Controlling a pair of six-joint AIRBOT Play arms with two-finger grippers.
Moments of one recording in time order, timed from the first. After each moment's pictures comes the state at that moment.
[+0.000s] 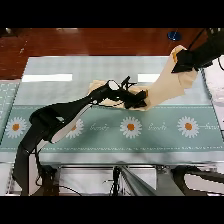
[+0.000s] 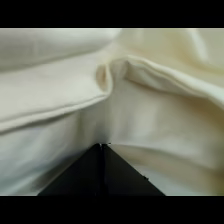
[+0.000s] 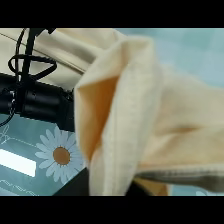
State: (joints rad) left arm -0.68 -2.11 1.69 0.42 -0.84 -1.60; right arm 0.01 -1.42 1.79 -1.23 1.68 1.50
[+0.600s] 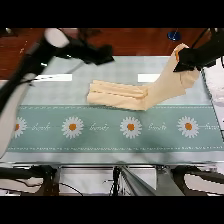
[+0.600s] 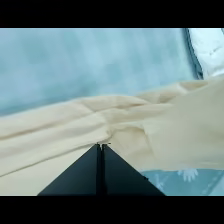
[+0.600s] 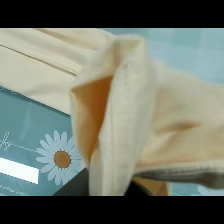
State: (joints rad) left arm -0.32 -1.55 1.70 0.91 -1.01 -1.51; right arm 0.01 -1.41 1.79 -1.25 1.67 1.55
